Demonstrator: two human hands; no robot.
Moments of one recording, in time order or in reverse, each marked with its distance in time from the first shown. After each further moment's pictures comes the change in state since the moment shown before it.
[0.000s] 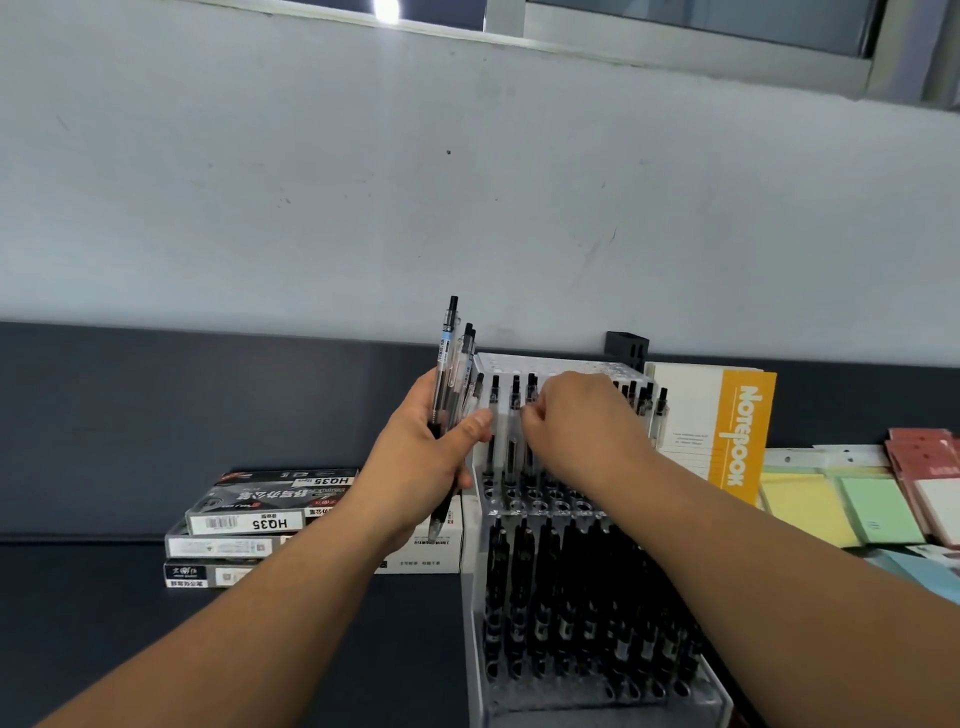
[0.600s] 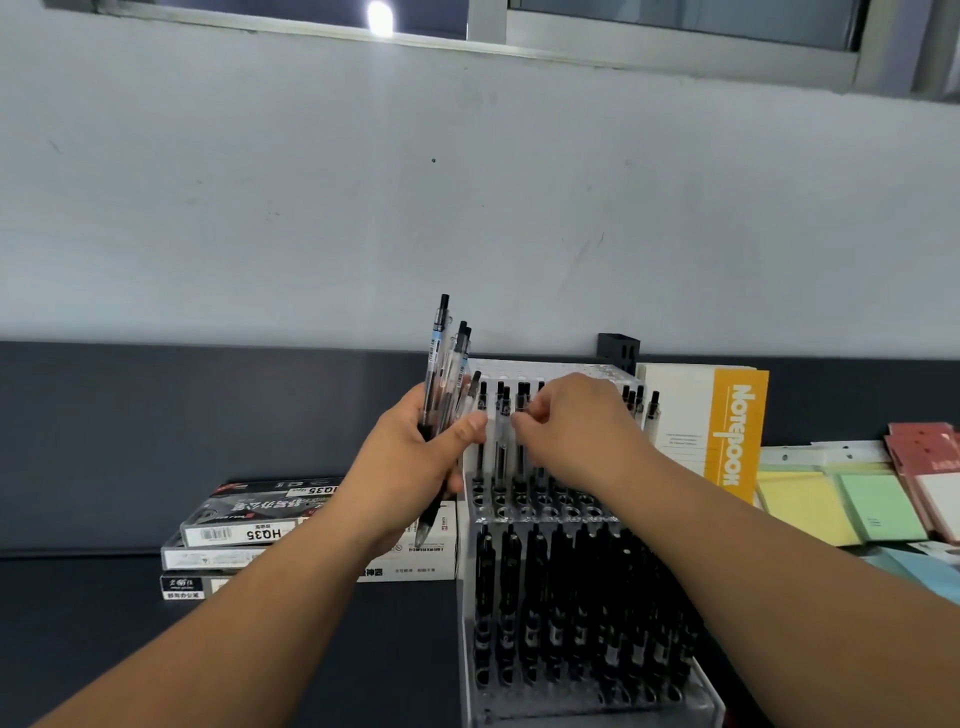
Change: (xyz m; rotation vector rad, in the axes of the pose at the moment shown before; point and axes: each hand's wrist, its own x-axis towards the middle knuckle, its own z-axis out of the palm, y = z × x) left_hand -0.004 0.014 0.004 0.048 -0.001 0.021; right_hand -0.006 0.010 -0.012 0.222 -0.058 0.007
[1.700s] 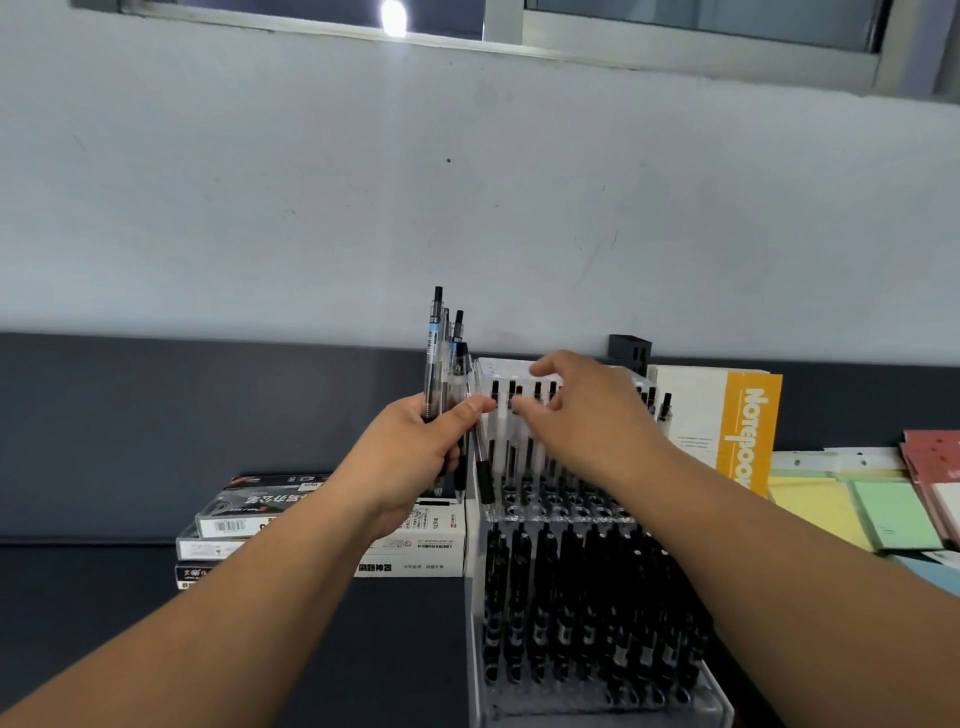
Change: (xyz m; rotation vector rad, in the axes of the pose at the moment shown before) left_hand 0.014 -0.008 -0.011 -0.107 -0.025 -0.134; right_hand -0.004 -0.008 -0.009 0.092 0.031 -0.033
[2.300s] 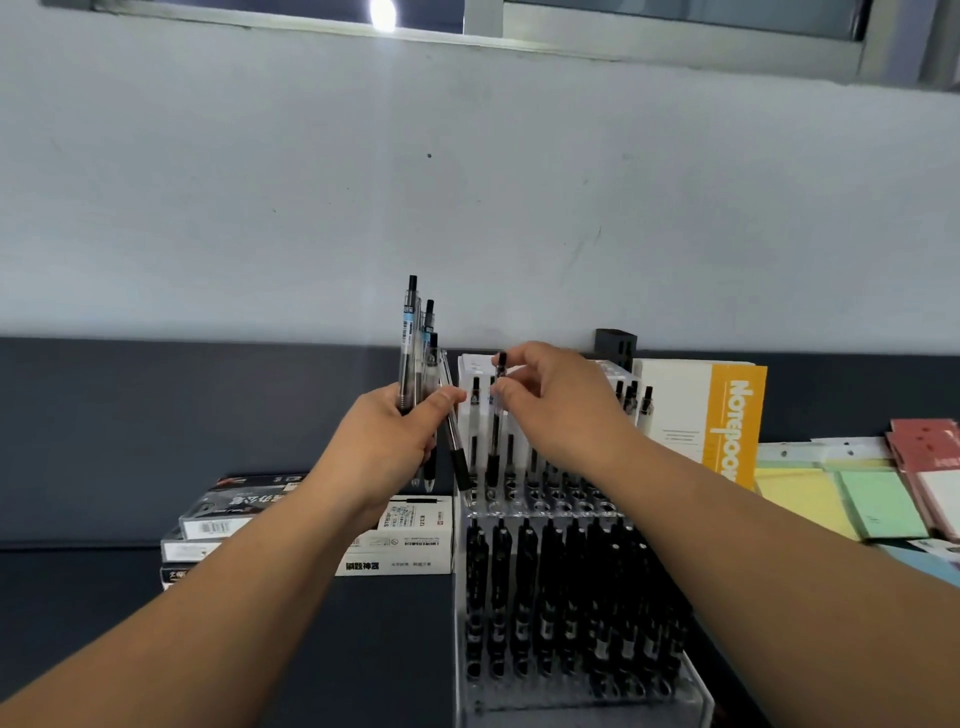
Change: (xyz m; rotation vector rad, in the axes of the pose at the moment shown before) left_hand 0.002 0.001 0.002 0.112 0.149 0.045; right_hand 0.006 0.002 0.003 0.228 0.002 -0.093
